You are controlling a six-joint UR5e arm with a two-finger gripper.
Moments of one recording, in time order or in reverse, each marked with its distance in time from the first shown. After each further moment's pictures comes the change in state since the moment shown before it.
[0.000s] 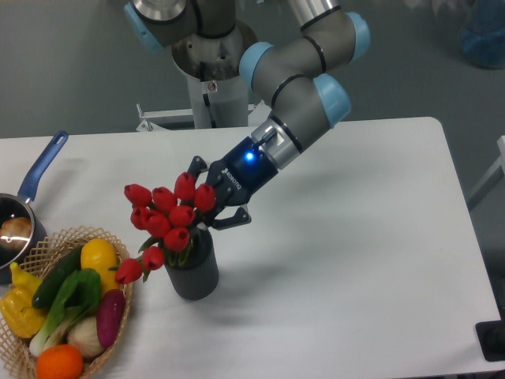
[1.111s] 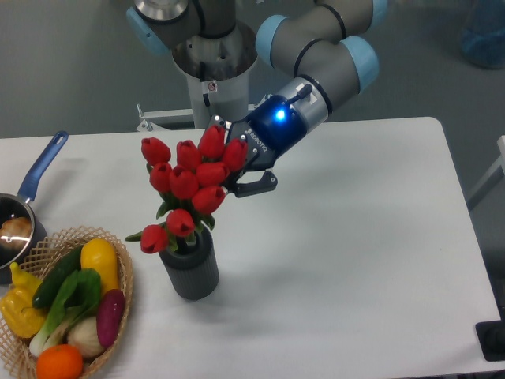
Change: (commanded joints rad) arm 0.043 0.060 0.029 -0.006 -0.129 -0.144
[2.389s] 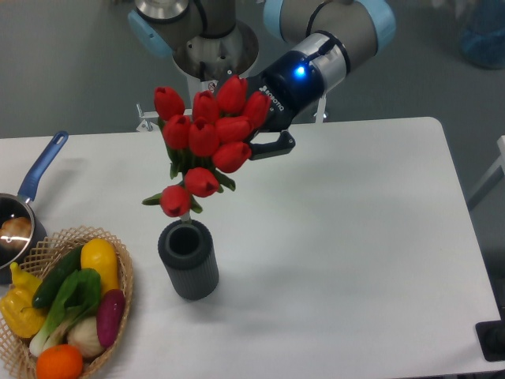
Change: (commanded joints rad) arm 0.071 0.045 0.064 -0.002 -0.038 -0.175
